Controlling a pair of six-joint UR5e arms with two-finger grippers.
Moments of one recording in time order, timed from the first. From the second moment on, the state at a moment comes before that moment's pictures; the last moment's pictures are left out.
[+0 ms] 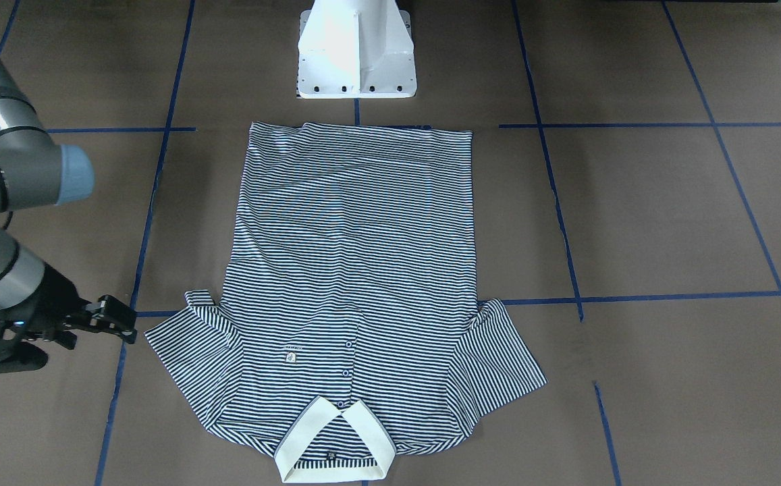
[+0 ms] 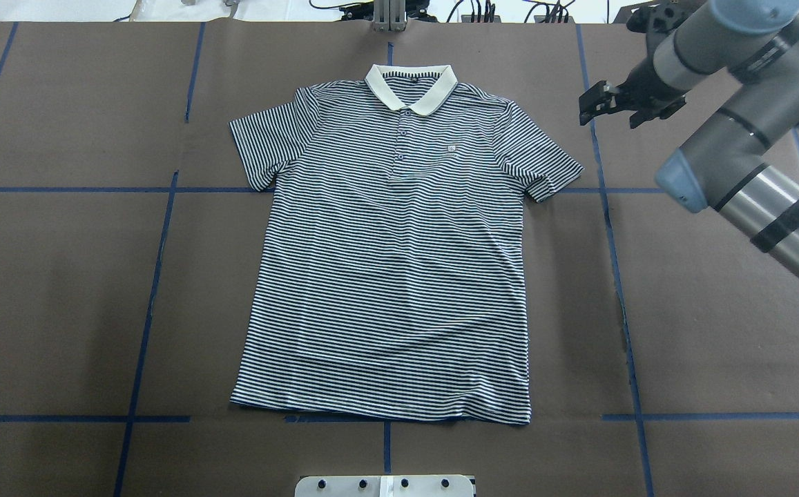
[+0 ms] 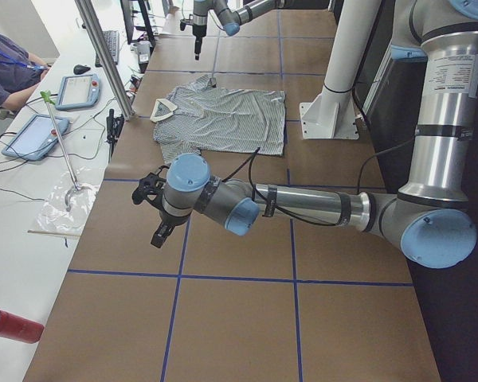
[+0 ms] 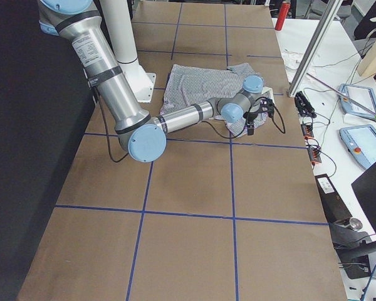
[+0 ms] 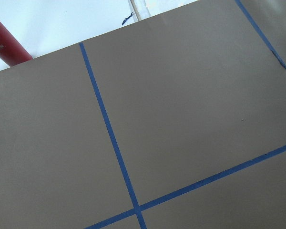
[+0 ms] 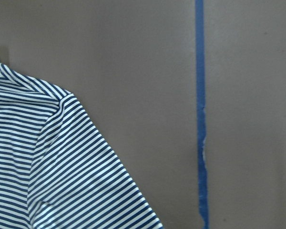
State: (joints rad) left arm -1.58 -1.63 -1.61 -2.02 -2.37 -0.02; right arm 0.98 -1.07 1.36 -1.11 2.13 0.91
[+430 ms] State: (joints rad) left arm -1.58 -1.63 -1.61 -2.02 -2.42 -0.04; right arm 0.90 -1.07 1.34 -1.08 2.08 0.98
